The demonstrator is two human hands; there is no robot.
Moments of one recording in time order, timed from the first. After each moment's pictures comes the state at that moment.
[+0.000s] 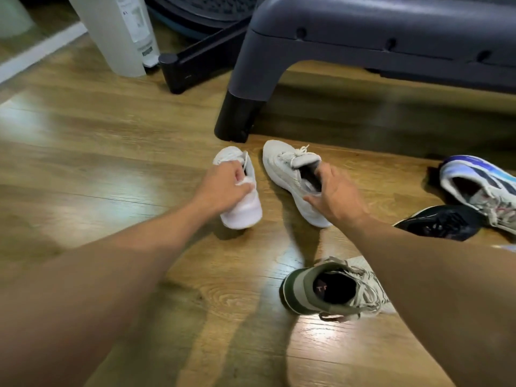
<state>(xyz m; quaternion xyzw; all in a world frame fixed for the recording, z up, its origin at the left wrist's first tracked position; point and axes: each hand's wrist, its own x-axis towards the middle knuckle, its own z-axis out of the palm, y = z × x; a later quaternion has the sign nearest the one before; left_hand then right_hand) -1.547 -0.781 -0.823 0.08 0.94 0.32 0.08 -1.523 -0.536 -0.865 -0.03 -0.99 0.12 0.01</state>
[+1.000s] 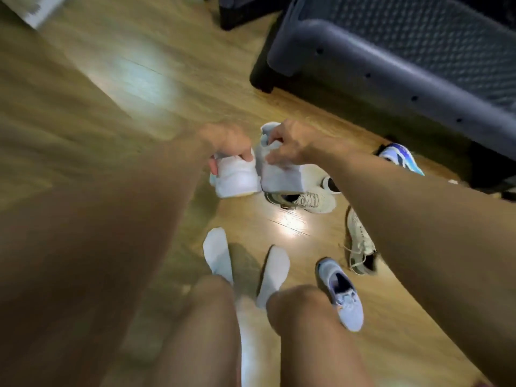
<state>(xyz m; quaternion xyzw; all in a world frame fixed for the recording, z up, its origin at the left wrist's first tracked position) -1.434 -0.818 -0.464 -0.10 0.82 0.27 0.50 -1.442 -0.661 -0.445 0.16 -0.90 0.16 -0.38</state>
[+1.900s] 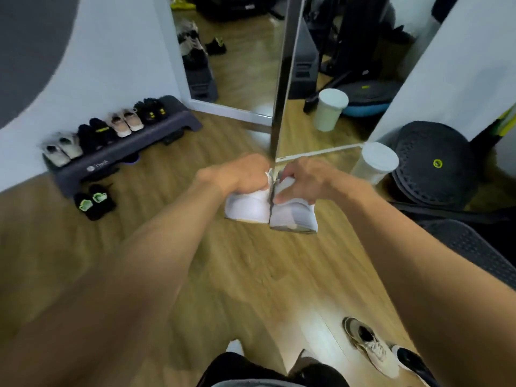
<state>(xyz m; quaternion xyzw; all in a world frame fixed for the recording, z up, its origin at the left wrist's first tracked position) -1.142 -1.149 0.011 -0.21 0.94 0.21 0.14 -1.240 -1.034 0.020 0.45 -0.84 0.07 -0.31</state>
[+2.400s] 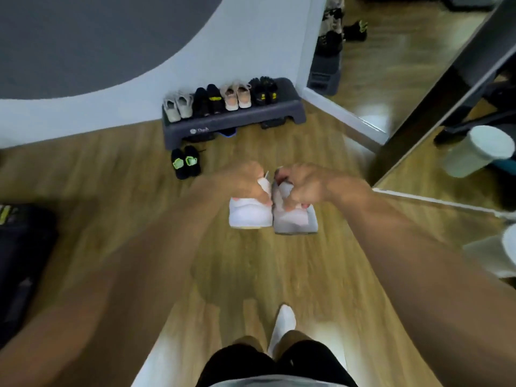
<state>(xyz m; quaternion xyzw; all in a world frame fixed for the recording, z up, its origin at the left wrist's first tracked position) -1.041 -1.393 -0.050 -0.46 0.82 0.32 0.12 -1.192 -1.338 -0.032 0.63 -0.65 -0.05 -0.42</state>
